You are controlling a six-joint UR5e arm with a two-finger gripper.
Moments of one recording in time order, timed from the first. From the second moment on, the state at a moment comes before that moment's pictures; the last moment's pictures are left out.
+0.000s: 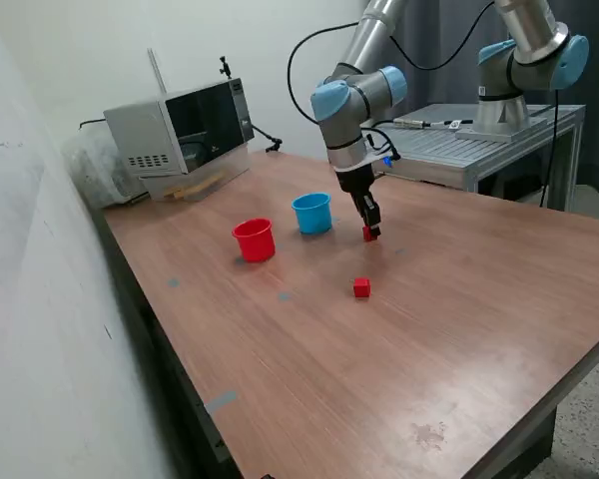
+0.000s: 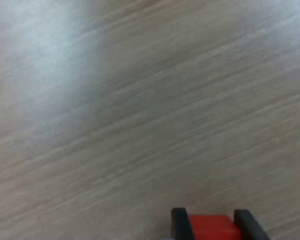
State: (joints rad) arm -0.09 -0.91 1.69 -2.18 -1.55 3.47
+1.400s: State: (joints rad) arm -0.19 -0.85 1.24 -2.13 -1.62 3.46
